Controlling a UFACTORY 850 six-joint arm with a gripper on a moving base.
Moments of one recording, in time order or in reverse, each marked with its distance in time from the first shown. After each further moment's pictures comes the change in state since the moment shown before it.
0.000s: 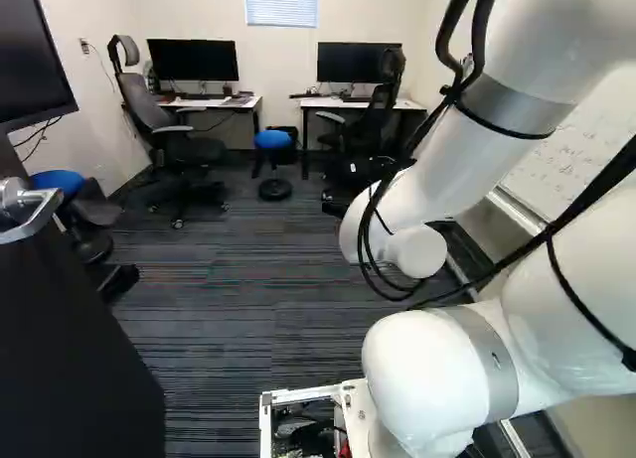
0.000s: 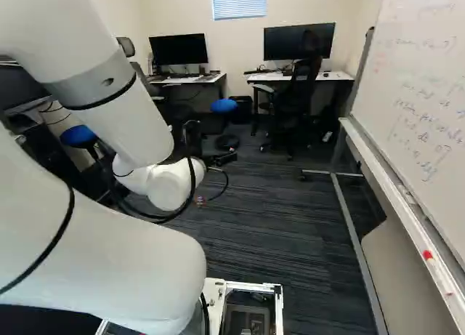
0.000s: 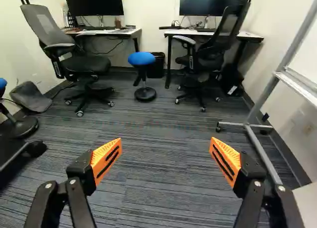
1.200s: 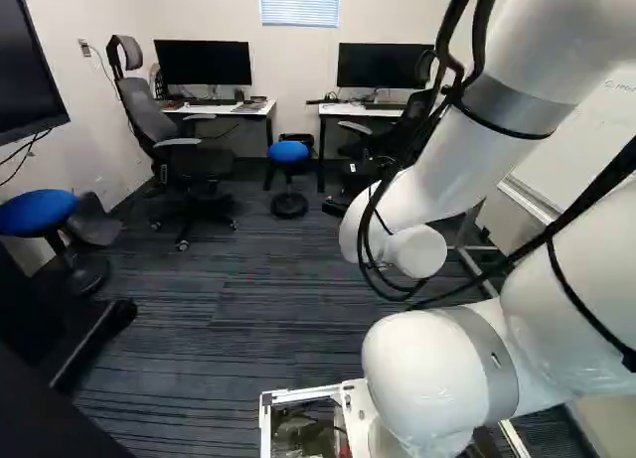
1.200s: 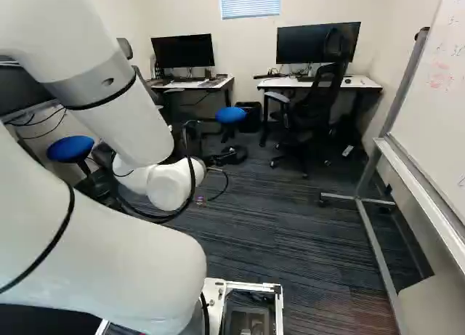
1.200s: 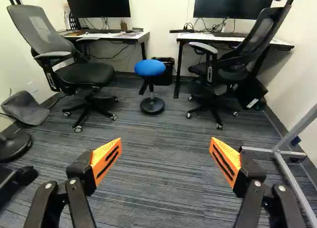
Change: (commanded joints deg) arm 0.0 0.0 0.0 0.0 0.0 0.0
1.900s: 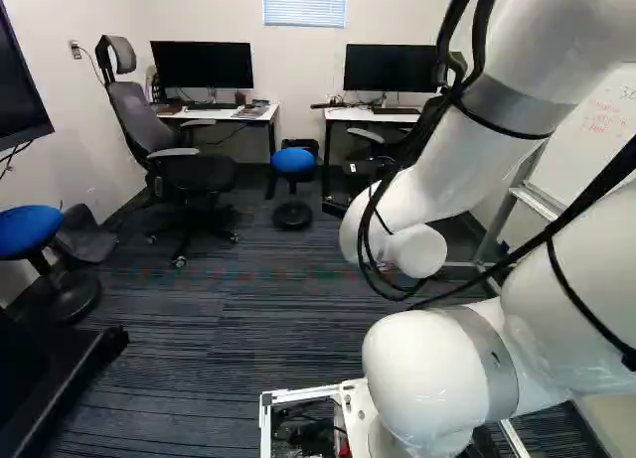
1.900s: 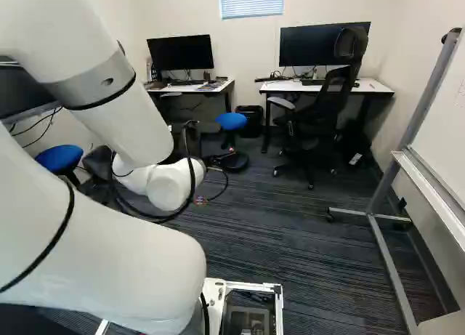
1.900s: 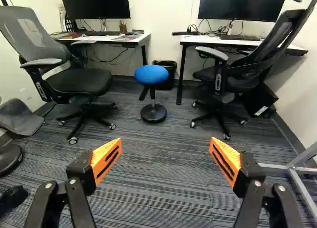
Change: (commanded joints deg) arm 0.0 0.0 0.0 0.0 0.0 0.0
